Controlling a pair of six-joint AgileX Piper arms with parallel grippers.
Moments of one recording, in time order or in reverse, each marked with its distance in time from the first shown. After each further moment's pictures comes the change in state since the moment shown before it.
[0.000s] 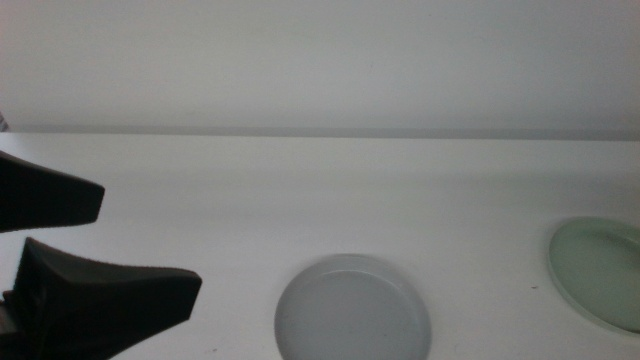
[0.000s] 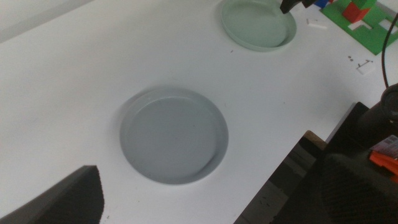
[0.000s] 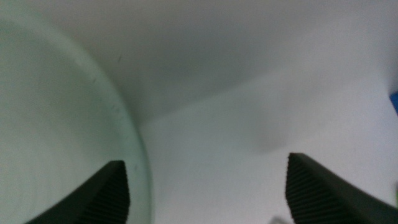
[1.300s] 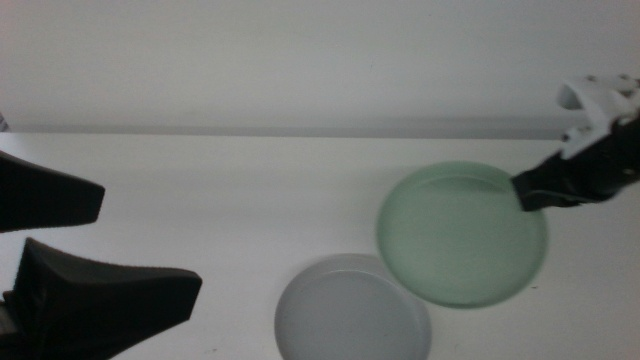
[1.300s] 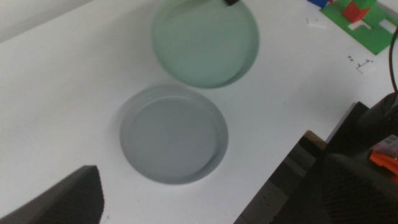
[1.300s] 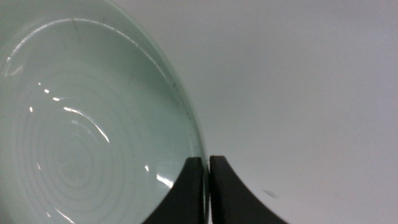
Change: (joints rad) left arm 0.000 0.000 0.000 0.000 0.000 0.000; right arm 0.689 -0.274 -0.086 0.193 0.193 -0.048
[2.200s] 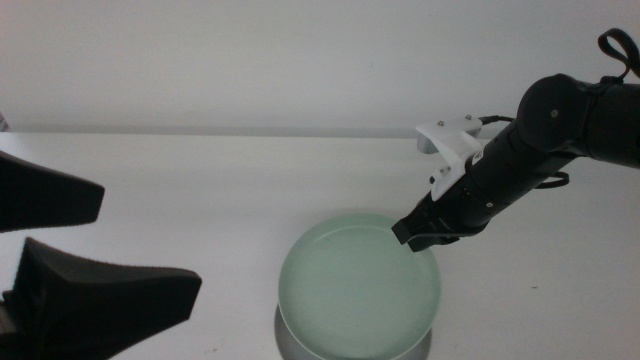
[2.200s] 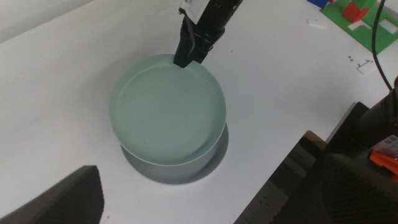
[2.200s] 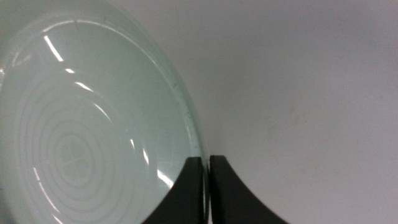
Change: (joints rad) left arm 0.000 0.000 0.000 0.000 0.000 0.000; right arm 0.306 0.221 -0.077 0.058 -0.055 0.016
